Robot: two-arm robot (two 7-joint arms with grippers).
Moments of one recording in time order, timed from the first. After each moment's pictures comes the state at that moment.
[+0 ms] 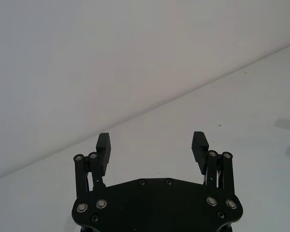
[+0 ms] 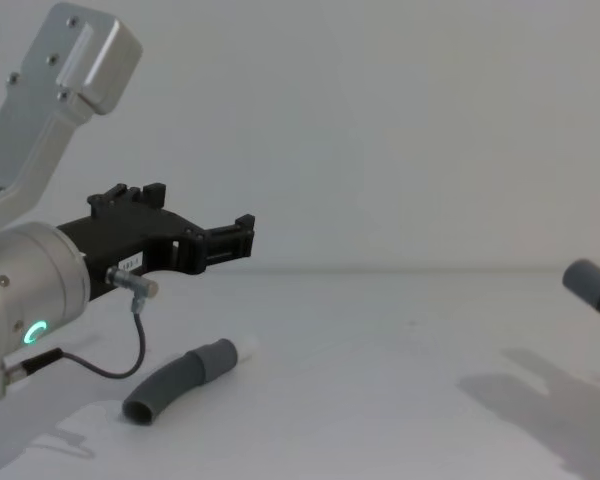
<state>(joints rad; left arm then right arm) -0.24 0.38 0.45 -1.63 -0.20 0.01 -0.01 0.07 0.29 -0.21 -1.81 0.19 0.64 -0.03</state>
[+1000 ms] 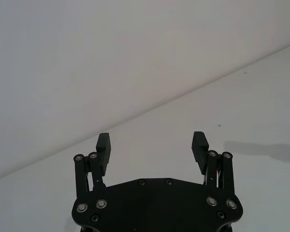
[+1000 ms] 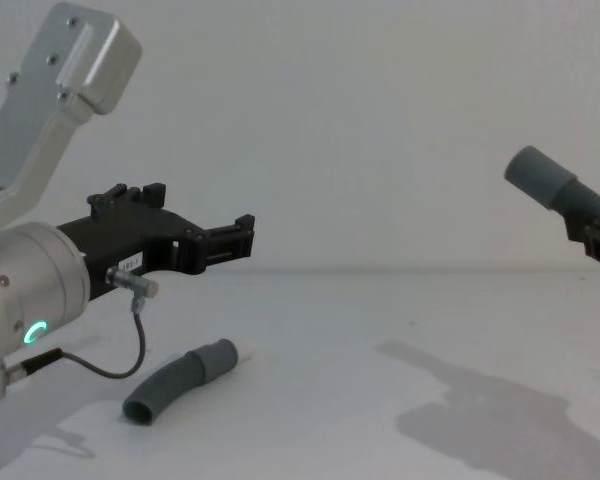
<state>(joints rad) -0.24 0.38 0.45 -1.63 -0.20 0.01 -0.01 0.01 0.47 -0.23 -1.87 0.12 0.20 0.19</state>
